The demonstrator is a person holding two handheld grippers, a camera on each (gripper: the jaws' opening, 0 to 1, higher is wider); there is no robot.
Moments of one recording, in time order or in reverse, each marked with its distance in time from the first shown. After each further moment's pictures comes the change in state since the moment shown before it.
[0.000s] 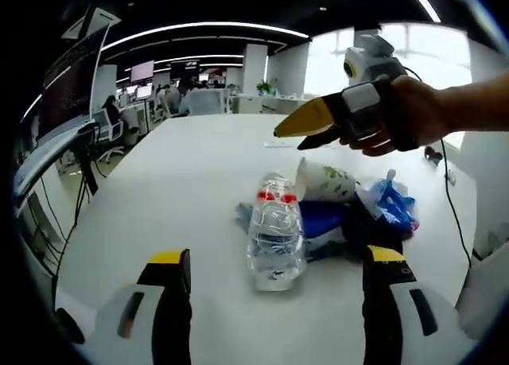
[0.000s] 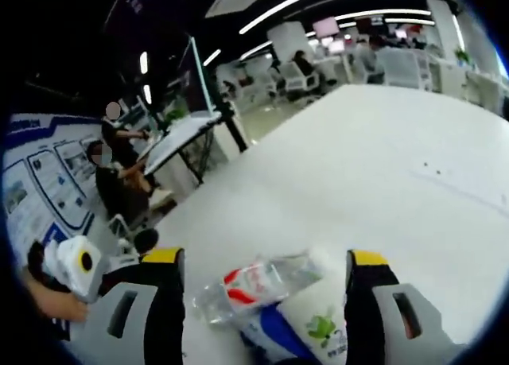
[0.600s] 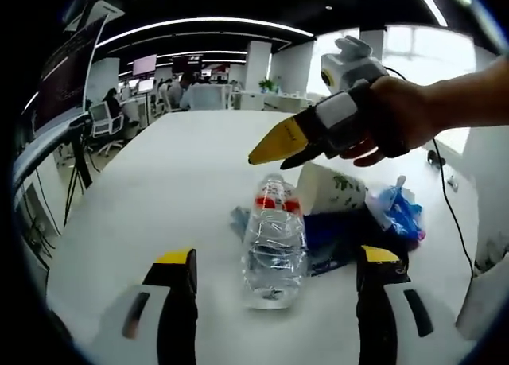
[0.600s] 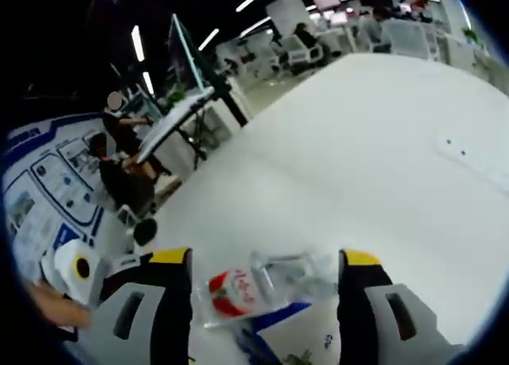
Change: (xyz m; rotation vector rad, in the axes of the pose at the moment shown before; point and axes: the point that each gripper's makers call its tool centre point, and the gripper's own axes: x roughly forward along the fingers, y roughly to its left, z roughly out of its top) left arm 0.023 -0.003 0.006 -0.041 0.004 -0.003; right arm 0.033 0.000 -0.016 0.045 0.150 0.063
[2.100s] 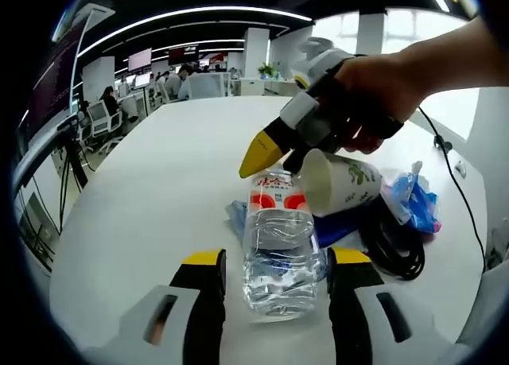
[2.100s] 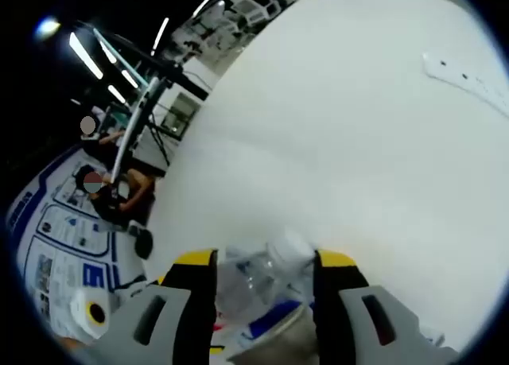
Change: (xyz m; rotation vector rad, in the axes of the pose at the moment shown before) left arm 0.025 -0.002 -0.010 0.053 0.089 0.027; right arm 0.025 -0.033 -0.021 0.295 0.207 -0.021
